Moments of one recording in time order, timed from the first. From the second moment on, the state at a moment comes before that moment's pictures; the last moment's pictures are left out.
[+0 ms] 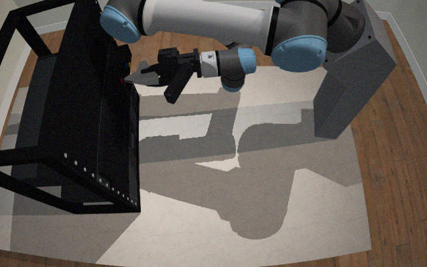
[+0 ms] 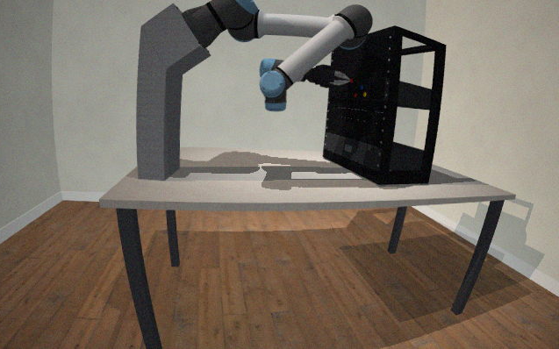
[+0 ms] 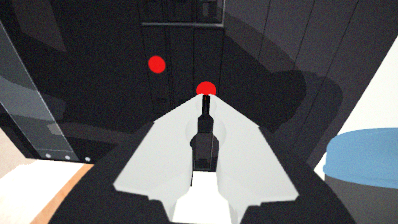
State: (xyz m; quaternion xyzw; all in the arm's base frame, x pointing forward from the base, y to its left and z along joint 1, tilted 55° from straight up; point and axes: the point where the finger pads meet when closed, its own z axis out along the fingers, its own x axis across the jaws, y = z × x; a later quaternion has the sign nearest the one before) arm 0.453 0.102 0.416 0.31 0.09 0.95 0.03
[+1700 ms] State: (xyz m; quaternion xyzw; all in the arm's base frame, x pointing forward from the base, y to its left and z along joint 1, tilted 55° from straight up) arm 0.464 0.105 0.431 0.31 0.09 0.95 0.03
